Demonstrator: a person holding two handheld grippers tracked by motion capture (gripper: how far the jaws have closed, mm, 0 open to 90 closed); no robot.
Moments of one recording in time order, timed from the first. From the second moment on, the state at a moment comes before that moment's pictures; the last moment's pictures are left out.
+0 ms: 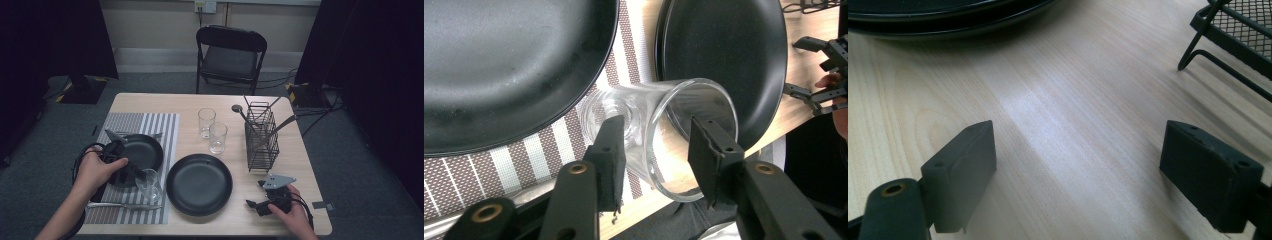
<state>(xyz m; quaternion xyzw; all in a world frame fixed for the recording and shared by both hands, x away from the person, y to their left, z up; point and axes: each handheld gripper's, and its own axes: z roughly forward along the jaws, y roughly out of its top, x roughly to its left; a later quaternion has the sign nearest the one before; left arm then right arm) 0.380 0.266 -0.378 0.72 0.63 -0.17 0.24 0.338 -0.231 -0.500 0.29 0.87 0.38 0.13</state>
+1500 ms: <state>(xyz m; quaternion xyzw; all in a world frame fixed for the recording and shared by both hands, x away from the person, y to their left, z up) 0.385 0.302 -0.369 0.70 0.63 -0.13 0.31 0.338 -0.231 -0.500 0.29 0.87 0.38 0.13</state>
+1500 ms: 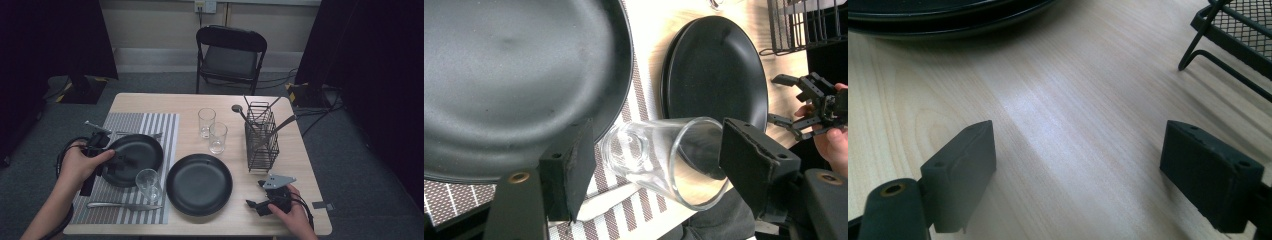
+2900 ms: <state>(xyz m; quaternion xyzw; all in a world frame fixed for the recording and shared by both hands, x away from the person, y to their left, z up) 0.379 0.319 -0.415 0.69 0.63 -0.13 0.33 0.338 -0.231 -0.500 0.29 0.87 0.38 0.13</state>
